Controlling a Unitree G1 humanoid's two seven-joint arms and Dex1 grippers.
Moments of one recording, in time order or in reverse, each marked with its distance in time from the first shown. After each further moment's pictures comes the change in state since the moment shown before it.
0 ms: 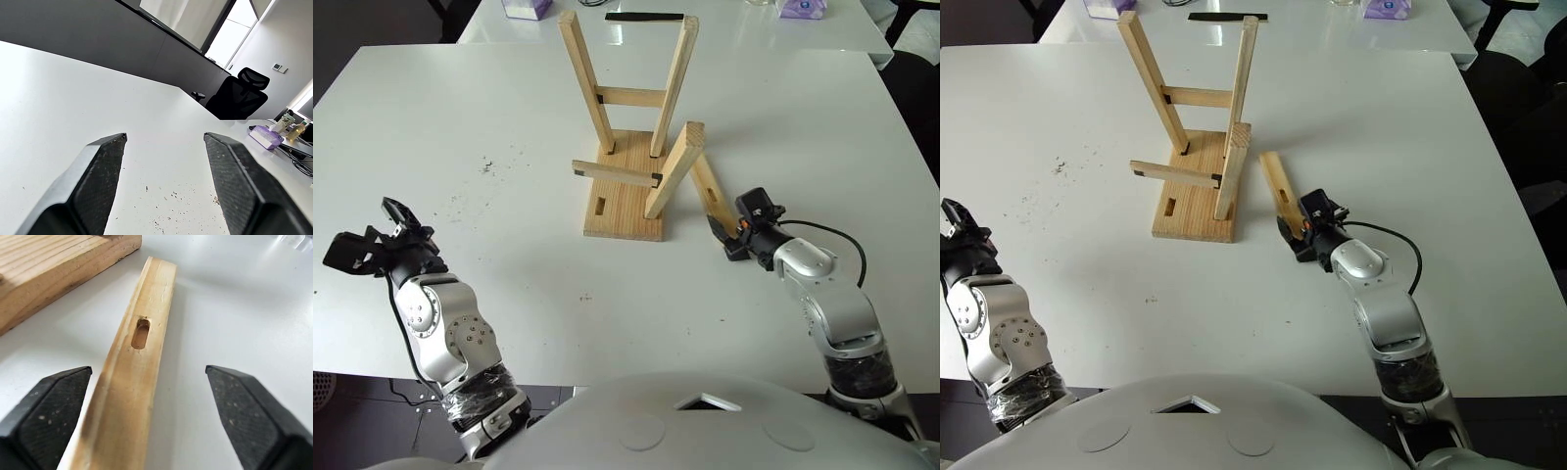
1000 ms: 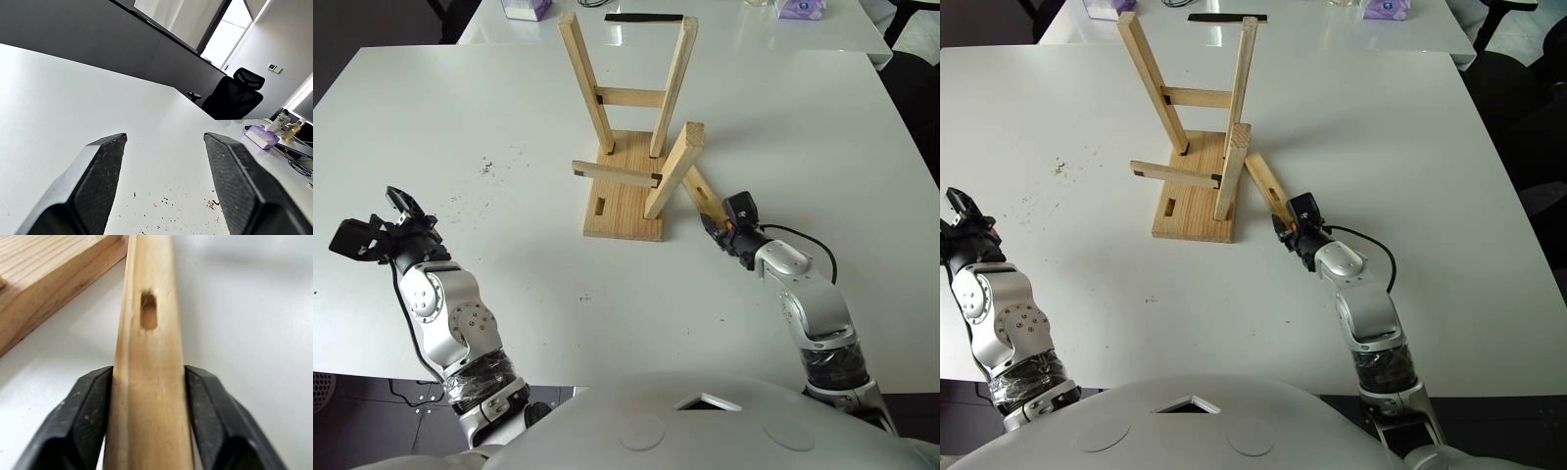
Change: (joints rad) left arm -0.068 0.029 -0.010 0.085 0.017 -0.024 -0.005; right arm -0.014 0.092 0.006 0.142 -0.016 -0.073 -0.040
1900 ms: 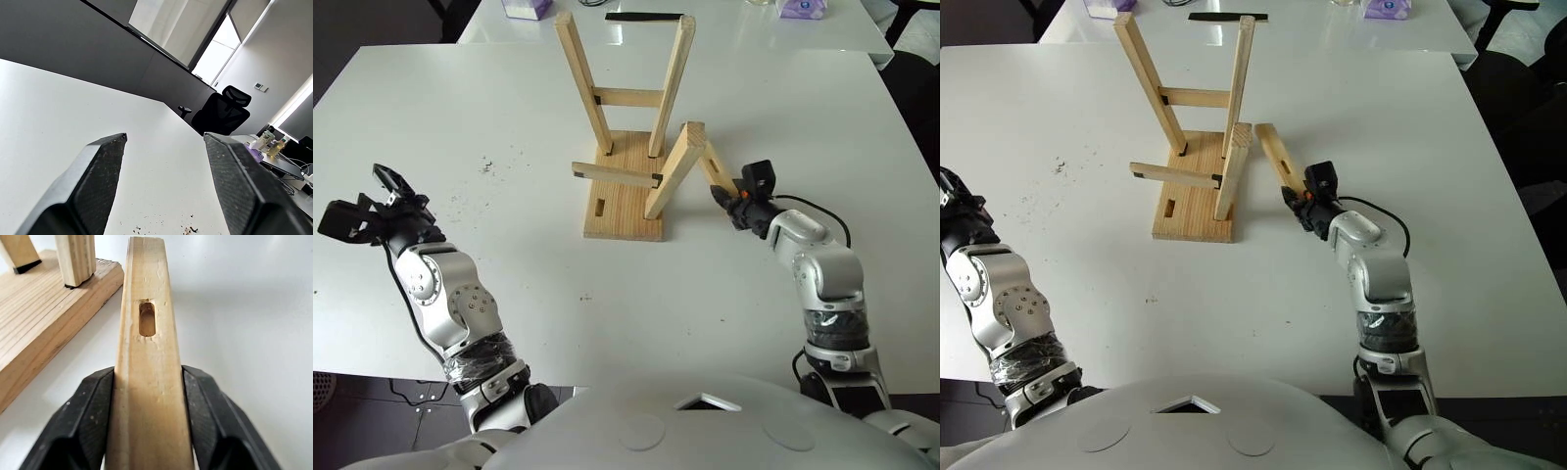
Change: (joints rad) left arm -0.099 0.016 -0.002 0.022 -0.009 -0.042 0.012; right arm -0.206 0.077 -0.286 0.184 0.187 0.110 0.035
